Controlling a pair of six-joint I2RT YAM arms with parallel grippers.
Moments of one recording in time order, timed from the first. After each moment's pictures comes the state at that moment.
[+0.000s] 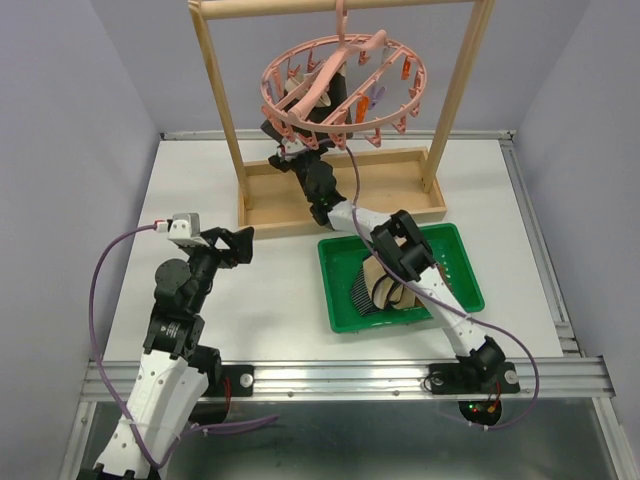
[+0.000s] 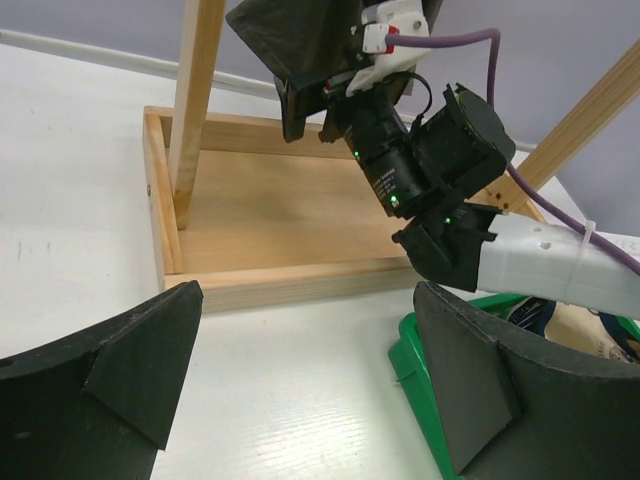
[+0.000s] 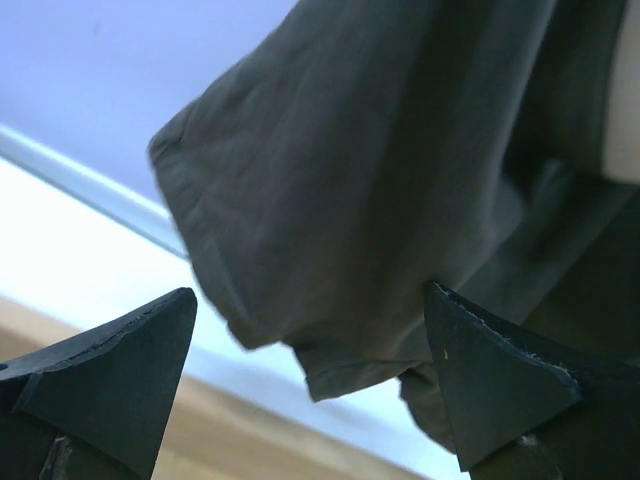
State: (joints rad) left arm -0.20 0.43 0.40 0.02 0.04 -0.38; right arm 0.69 2.71 2.14 0.87 0.30 -0.50
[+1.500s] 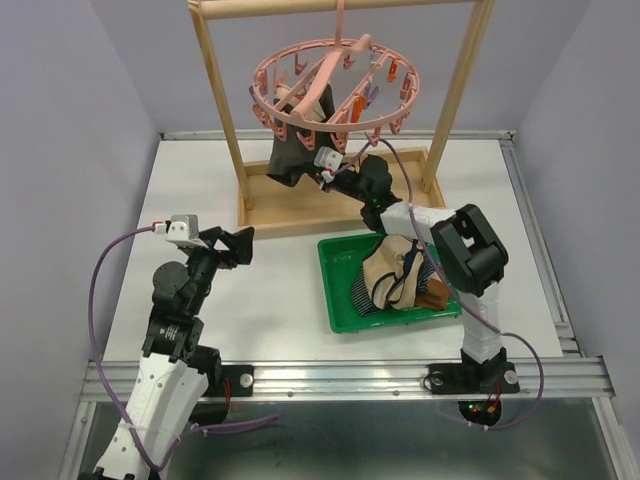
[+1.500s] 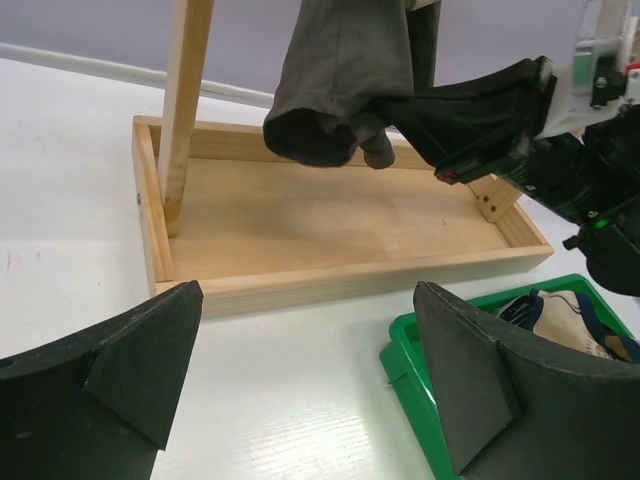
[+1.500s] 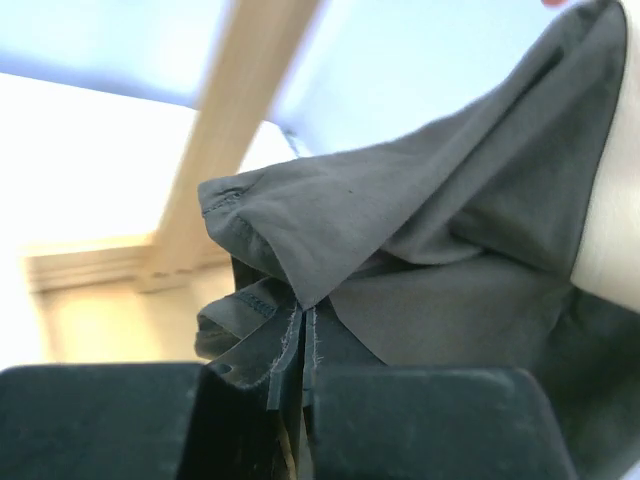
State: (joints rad) left arm -0.20 0.43 0.40 0.03 0.06 -0.39; right arm 0.58 2.11 1.41 0.91 -0.53 -0.43
